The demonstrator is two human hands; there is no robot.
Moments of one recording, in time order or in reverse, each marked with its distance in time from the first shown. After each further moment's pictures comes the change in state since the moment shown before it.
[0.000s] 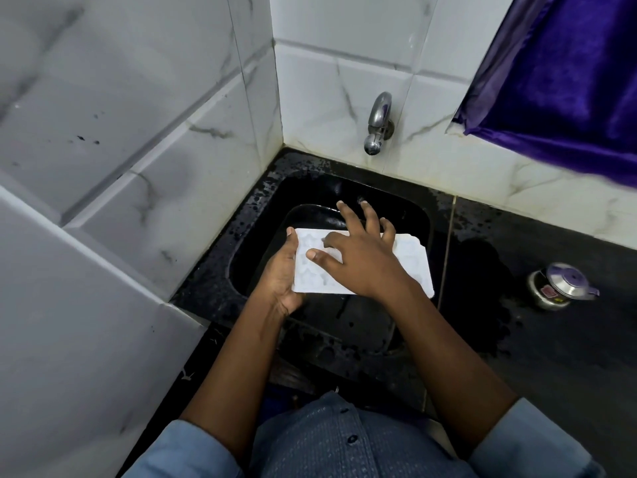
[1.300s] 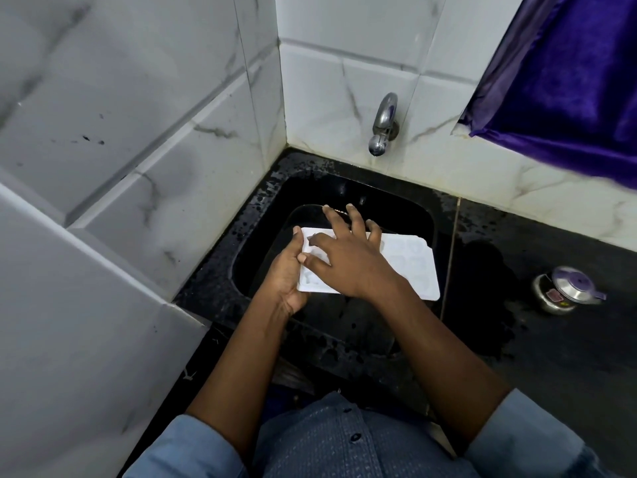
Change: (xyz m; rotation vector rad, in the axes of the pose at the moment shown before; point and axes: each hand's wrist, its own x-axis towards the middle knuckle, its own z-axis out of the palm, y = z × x) left_hand 0.009 0.001 -0.003 0.101 0.081 0.036; right_hand 0.011 -0.022 0.006 -0.004 -0.068 -0.066
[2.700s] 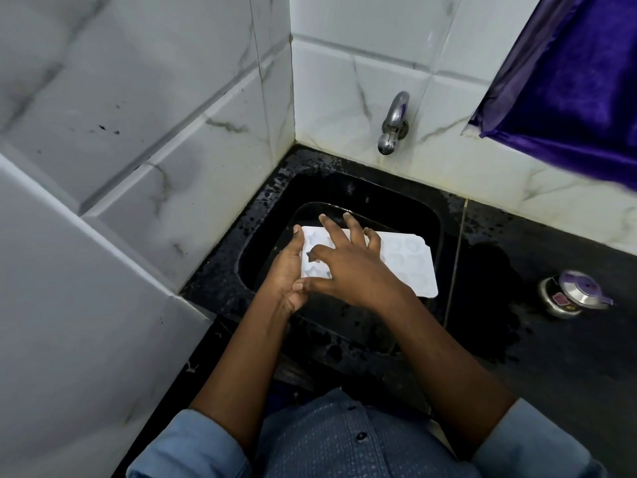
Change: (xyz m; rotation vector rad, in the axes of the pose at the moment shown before) left_hand -0.001 0.000 -0.011 -0.102 -0.038 -0.073; right_hand -0.012 -0.011 0.006 -0.021 -0.078 -0.088
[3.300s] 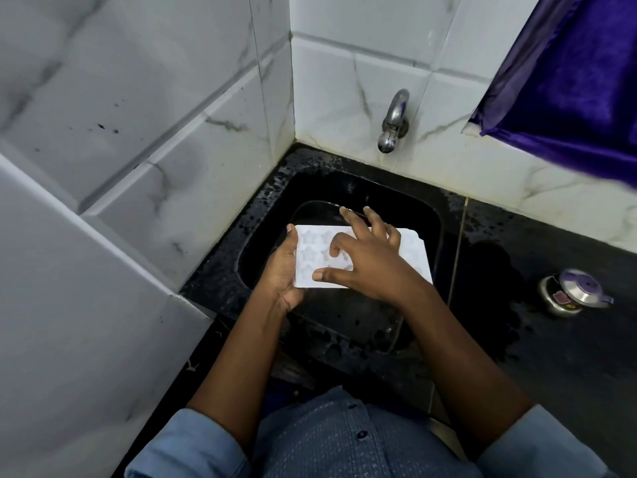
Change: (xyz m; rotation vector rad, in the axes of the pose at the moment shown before) left_hand -0.002 0.003 -0.007 -0.003 -0.004 0.026; right_hand -0.007 0.030 -0.005 0.125 0.088 0.033
